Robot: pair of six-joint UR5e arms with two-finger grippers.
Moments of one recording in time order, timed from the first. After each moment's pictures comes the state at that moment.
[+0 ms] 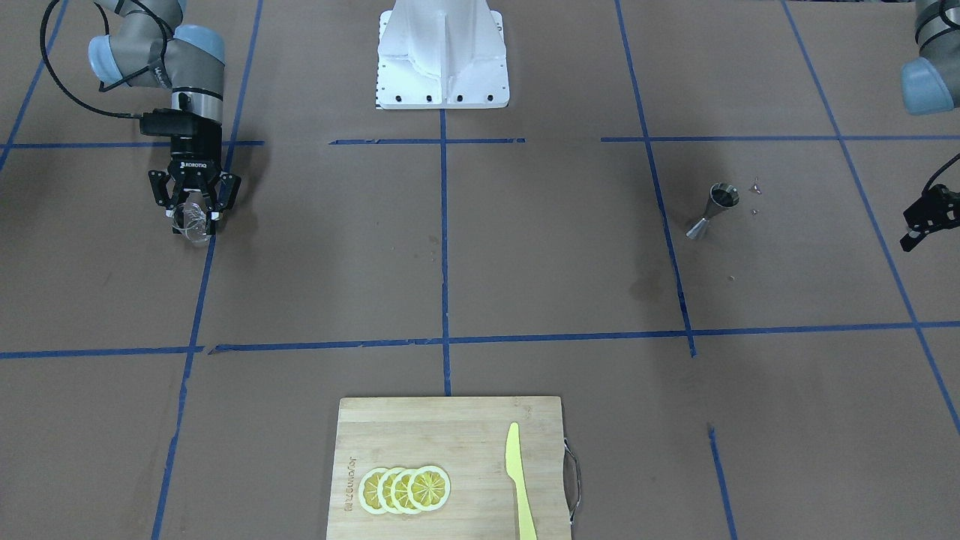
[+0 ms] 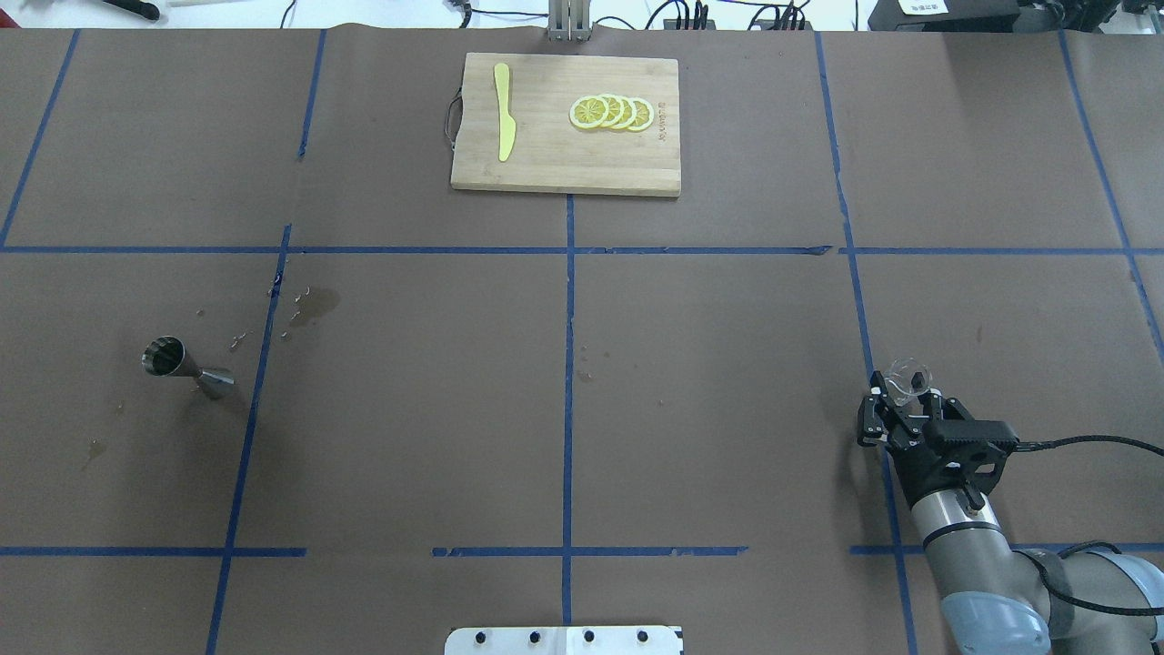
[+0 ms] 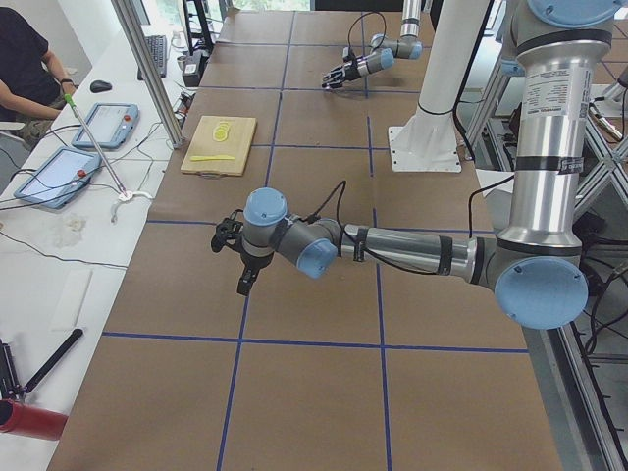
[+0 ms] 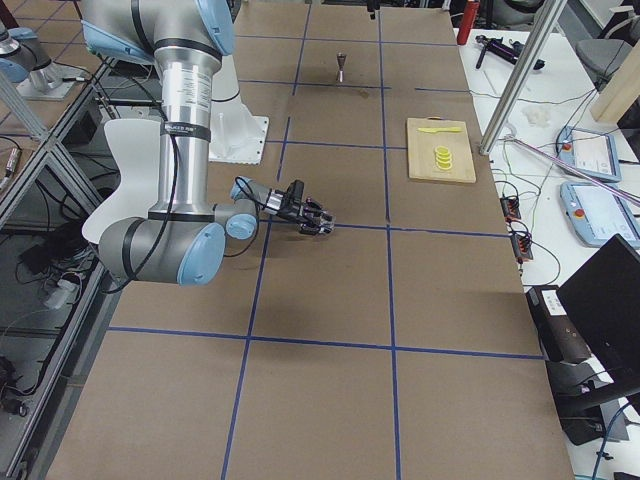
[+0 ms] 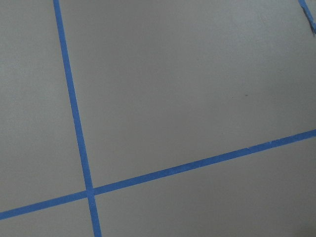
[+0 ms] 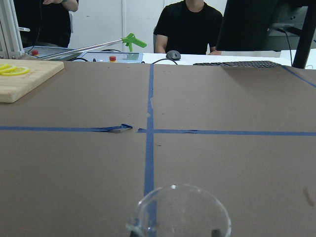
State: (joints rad) left arm -1.33 -1.58 -1.64 -2.06 -2.25 -0.30; right arm 0.07 -1.72 1.73 -0.87 0.49 1.58
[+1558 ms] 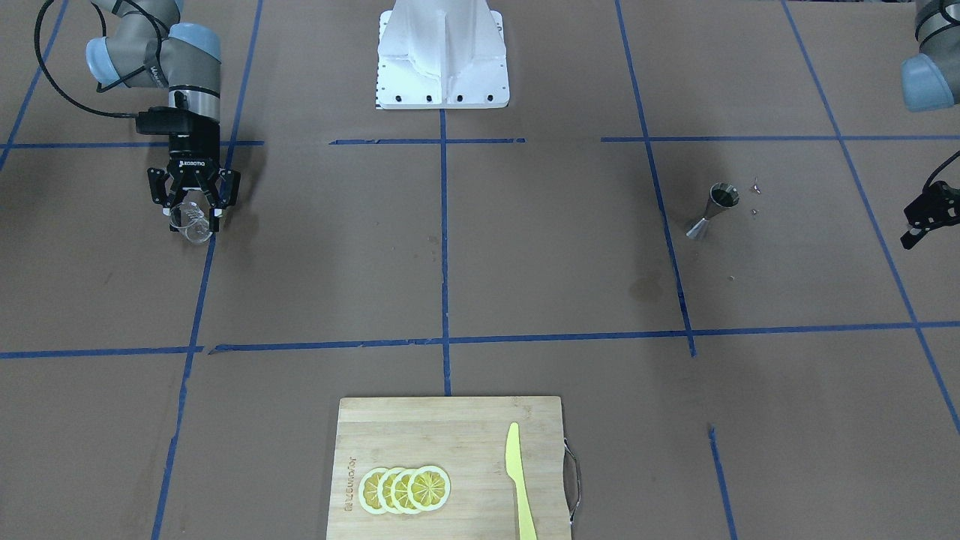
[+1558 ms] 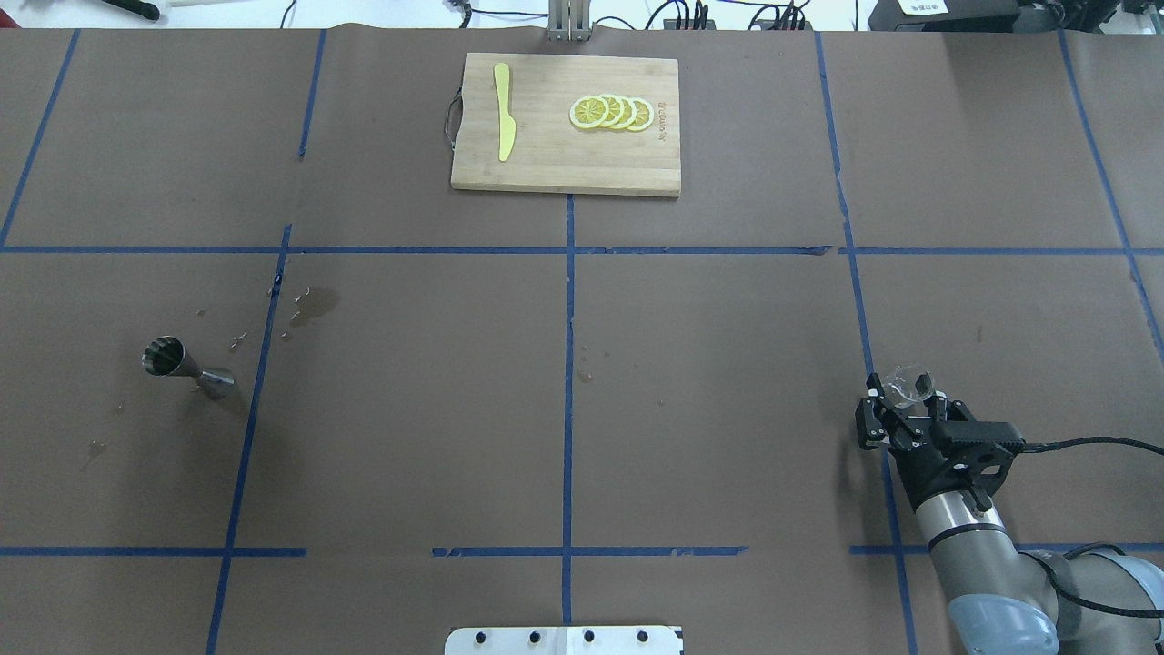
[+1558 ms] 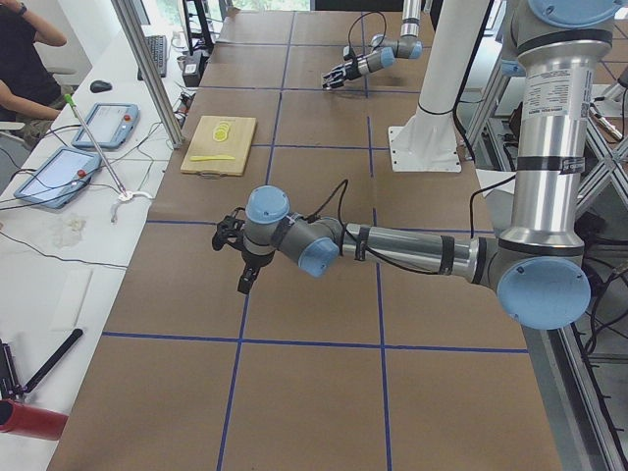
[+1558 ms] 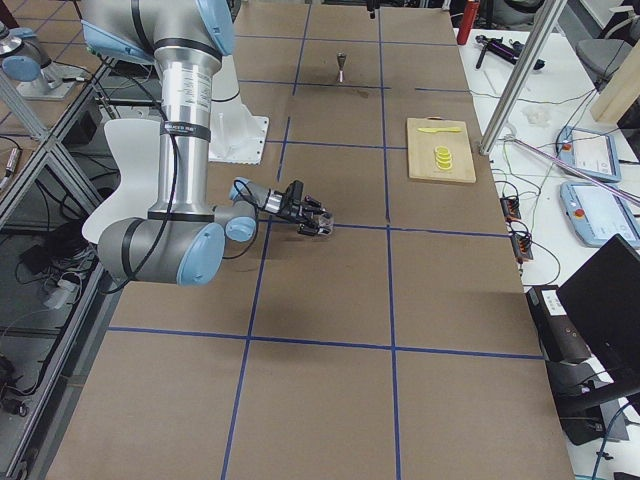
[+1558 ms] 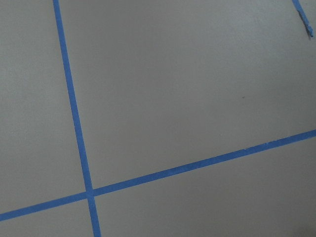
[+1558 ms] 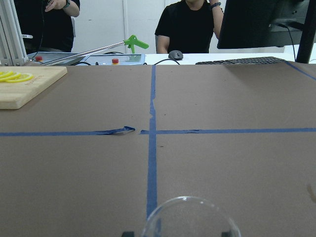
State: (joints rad) left arm -1.33 -1.57 -1.65 -2.06 -2.25 -0.30; right arm 0.07 -1.72 1.73 -0.82 0.49 1.58
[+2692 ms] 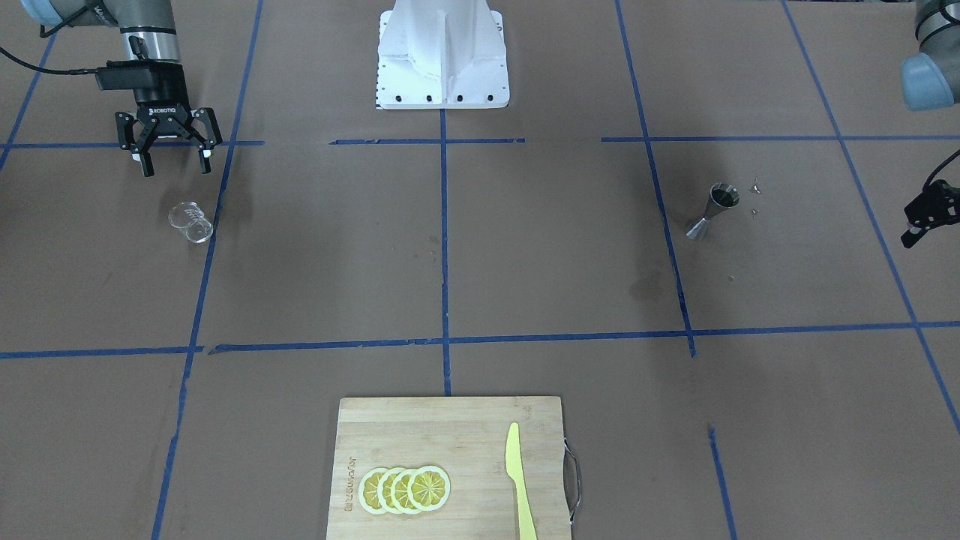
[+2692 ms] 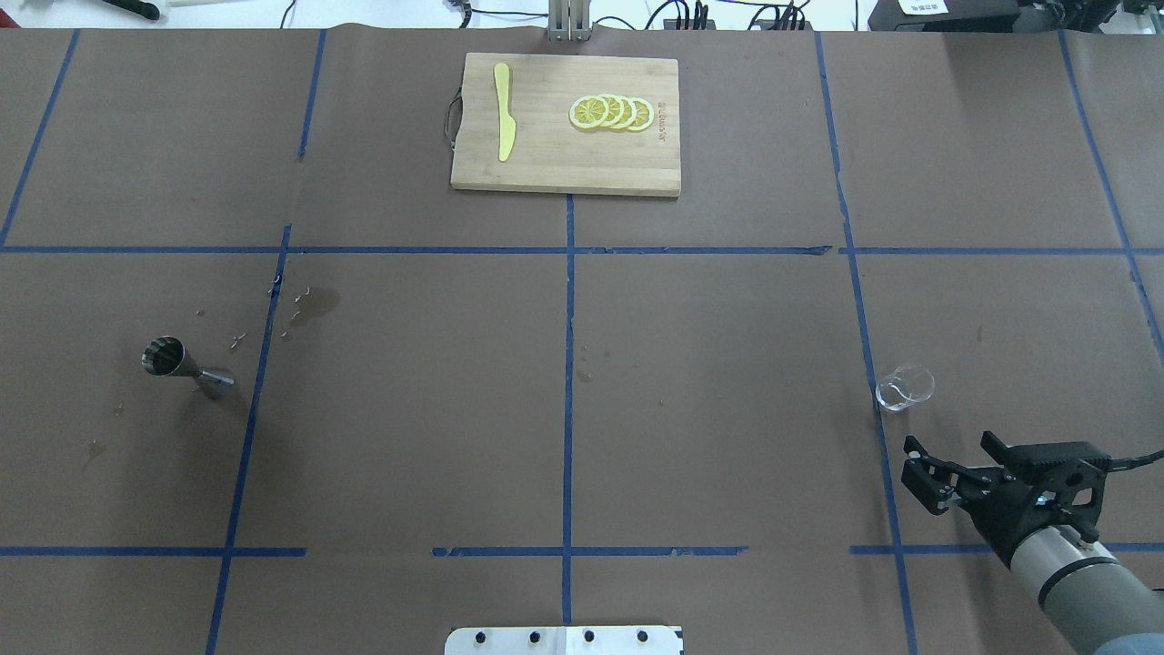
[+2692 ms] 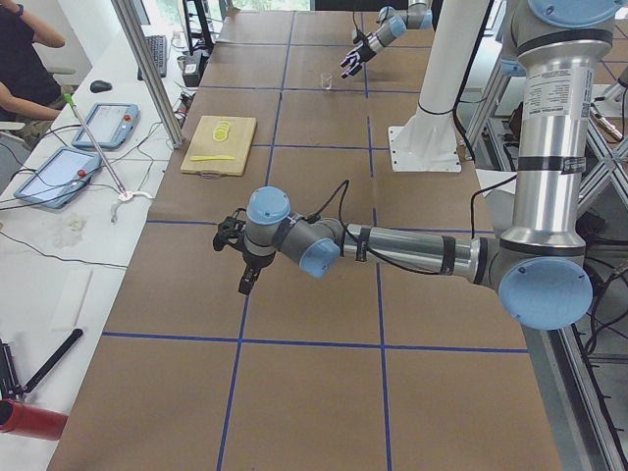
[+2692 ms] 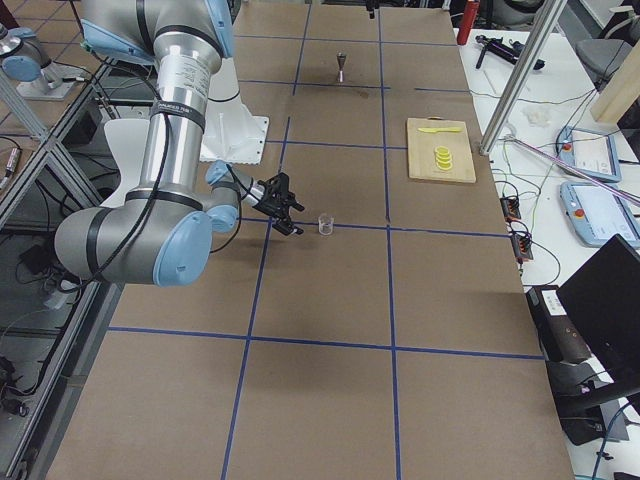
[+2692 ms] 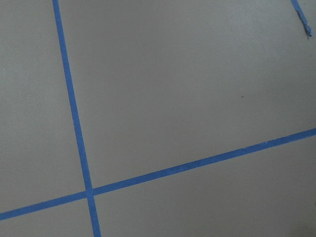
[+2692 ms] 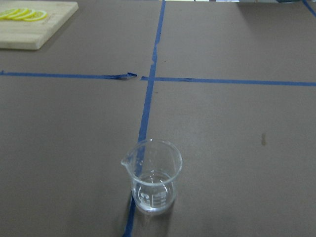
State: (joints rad) left arm -1.33 -1.56 -1.65 -2.06 -2.24 -0.29; right arm -0.02 -2.04 2.07 -0.82 0.78 1.52
